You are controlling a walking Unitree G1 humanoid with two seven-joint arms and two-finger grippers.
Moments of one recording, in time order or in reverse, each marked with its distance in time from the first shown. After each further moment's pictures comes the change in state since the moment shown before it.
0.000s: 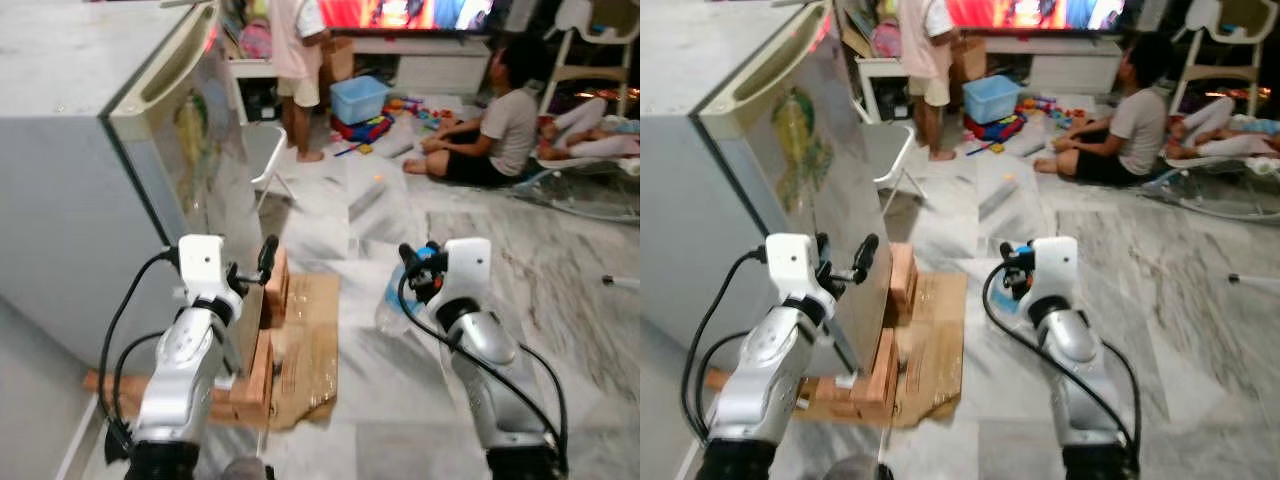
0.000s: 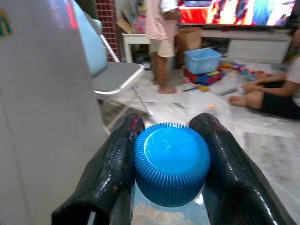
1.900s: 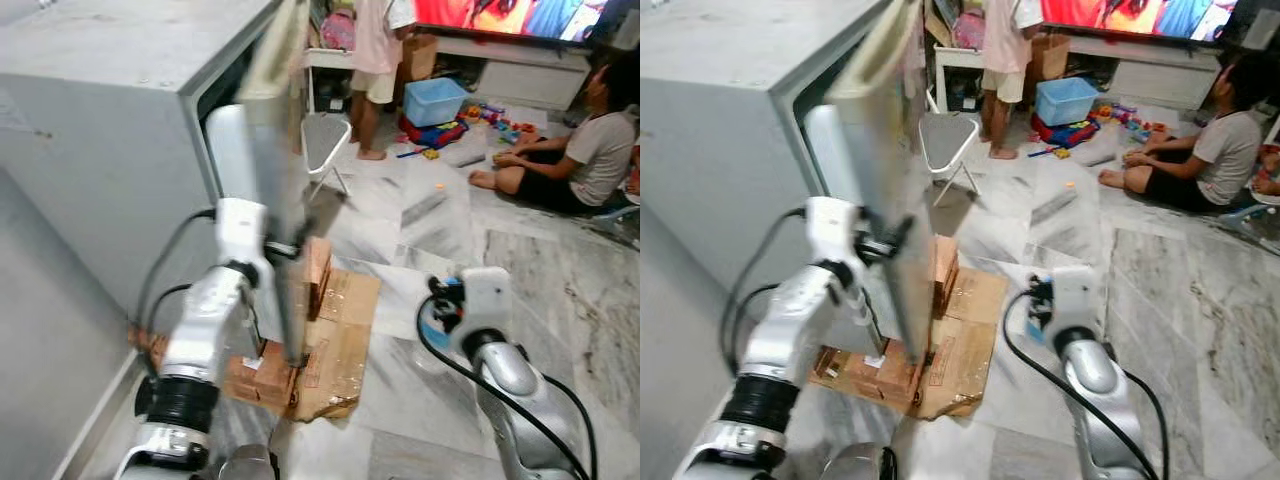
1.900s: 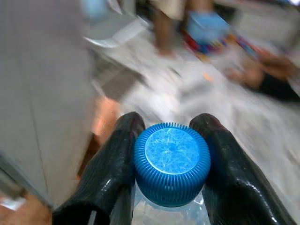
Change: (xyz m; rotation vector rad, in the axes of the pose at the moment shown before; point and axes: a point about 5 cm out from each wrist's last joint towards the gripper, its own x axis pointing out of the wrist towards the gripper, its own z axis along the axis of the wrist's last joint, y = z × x) left arm 0.050 -0.073 0.016 0.081 0.031 -0.450; right arm -0.051 -0.055 -0.034 -0.100 0.216 -0.294
